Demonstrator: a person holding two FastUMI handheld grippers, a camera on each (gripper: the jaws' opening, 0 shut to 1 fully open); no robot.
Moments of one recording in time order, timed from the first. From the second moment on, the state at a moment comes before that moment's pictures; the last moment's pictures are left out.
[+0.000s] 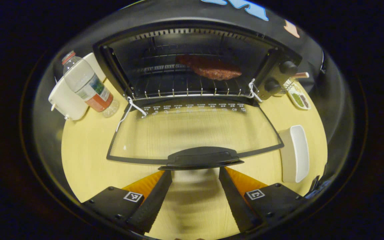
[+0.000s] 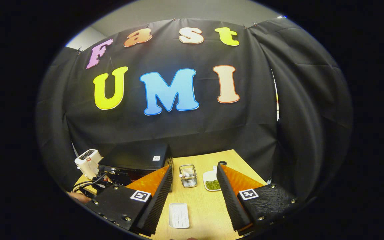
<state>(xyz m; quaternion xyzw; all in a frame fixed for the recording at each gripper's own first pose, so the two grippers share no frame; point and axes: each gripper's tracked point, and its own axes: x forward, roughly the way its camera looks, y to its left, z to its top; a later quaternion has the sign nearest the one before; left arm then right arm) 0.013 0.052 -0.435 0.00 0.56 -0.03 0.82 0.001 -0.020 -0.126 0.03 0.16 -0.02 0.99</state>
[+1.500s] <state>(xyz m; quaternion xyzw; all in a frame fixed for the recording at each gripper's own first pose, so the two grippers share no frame) 0.066 0.062 -0.315 0.07 0.38 -0.02 0.92 -0.008 -0.030 -0.141 0.01 0.17 0.02 0.98</state>
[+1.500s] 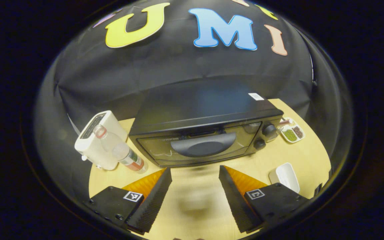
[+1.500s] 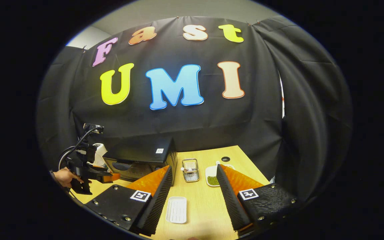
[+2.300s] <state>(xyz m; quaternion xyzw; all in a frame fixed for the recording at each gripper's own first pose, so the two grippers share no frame) -0.028 0.002 -0.002 -0.01 0.04 0.00 1.00 0.019 -0.005 -0.010 0.03 0.04 0.10 0.99</state>
